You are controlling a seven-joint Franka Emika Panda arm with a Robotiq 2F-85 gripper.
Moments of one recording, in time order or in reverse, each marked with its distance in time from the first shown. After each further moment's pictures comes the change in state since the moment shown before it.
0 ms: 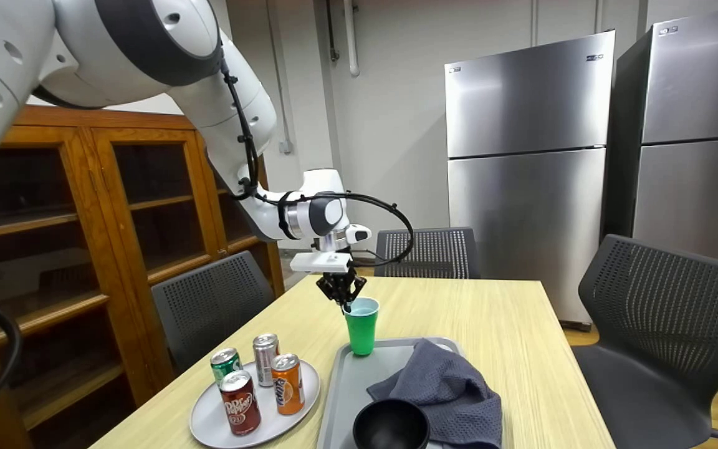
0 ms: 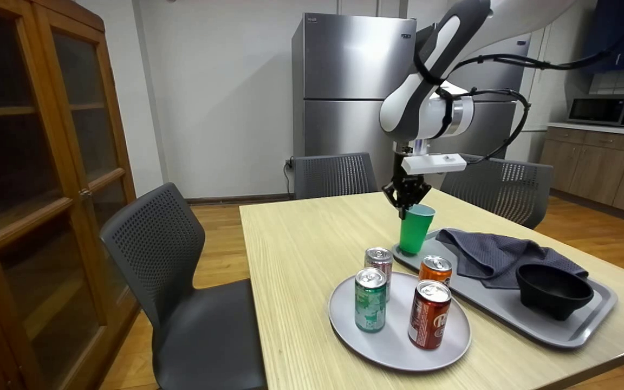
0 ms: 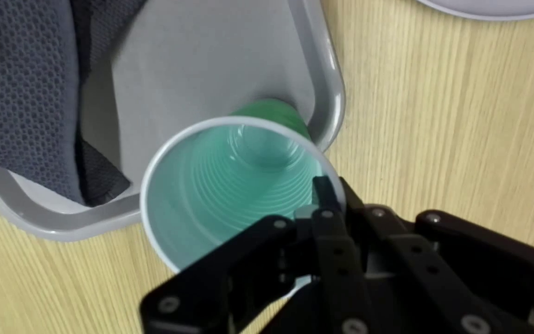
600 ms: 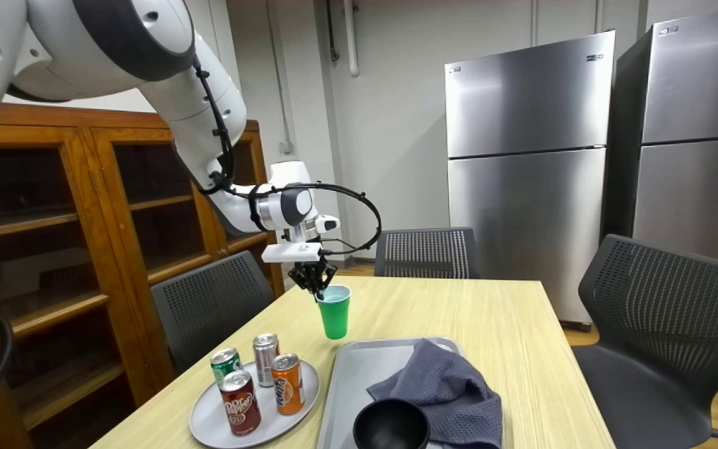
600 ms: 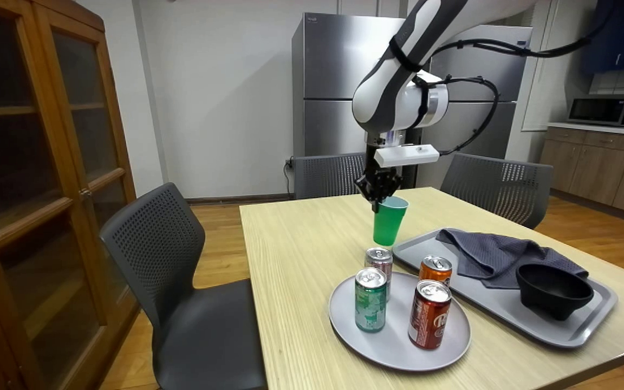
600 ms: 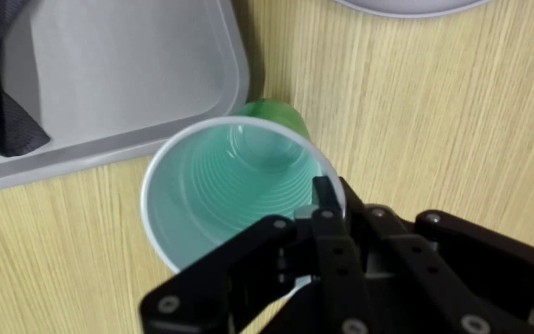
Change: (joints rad) arm 0.106 -0.033 0.007 0.000 -0.031 0.000 0.030
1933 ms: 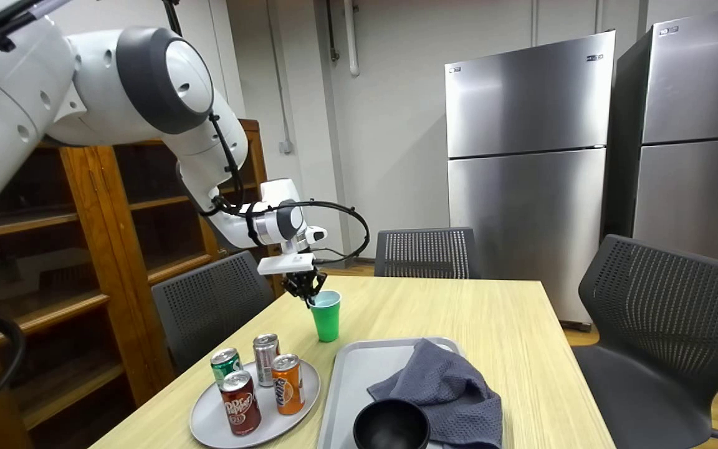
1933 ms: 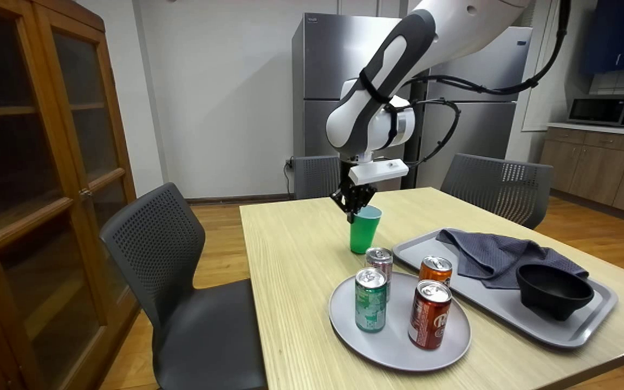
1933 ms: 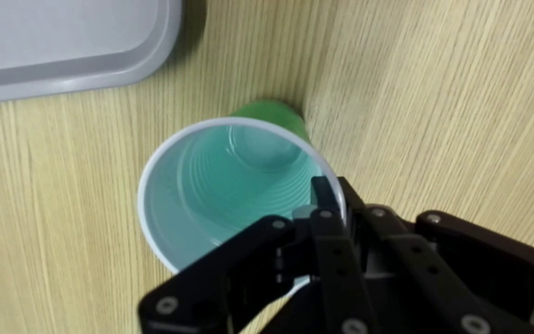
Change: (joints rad) arm 0.036 0.173 0.030 0.193 -0.064 -0.001 -0.003
